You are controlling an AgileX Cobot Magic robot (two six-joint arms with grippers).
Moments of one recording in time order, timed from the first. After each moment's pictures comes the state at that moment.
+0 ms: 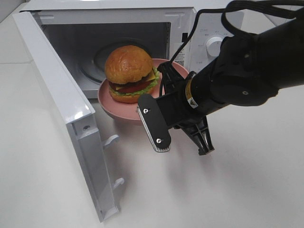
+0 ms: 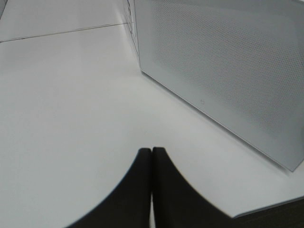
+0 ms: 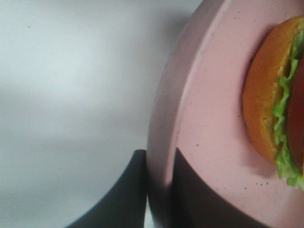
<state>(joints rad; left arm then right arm) -0.26 0.00 -0.50 0.02 1.05 0.02 0.74 1.74 -0.92 -0.62 0.21 -0.84</state>
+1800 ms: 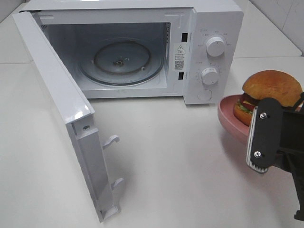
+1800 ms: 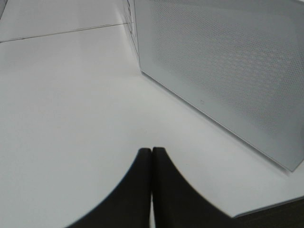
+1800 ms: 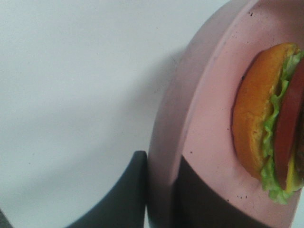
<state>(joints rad) -0.26 0.00 -0.50 0.02 1.05 0.02 0.72 1.11 -0.47 -0.58 0.60 -0.21</state>
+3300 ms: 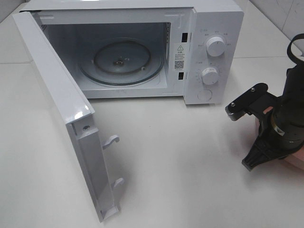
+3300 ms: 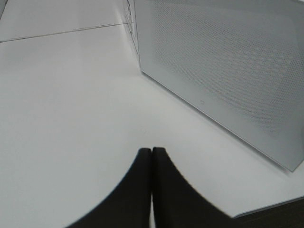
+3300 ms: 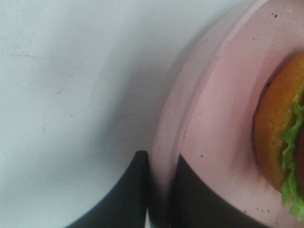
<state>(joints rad) -0.26 0.00 -0.50 0.02 1.05 0.02 0.44 1.69 -0.66 -0.82 0.49 0.54</state>
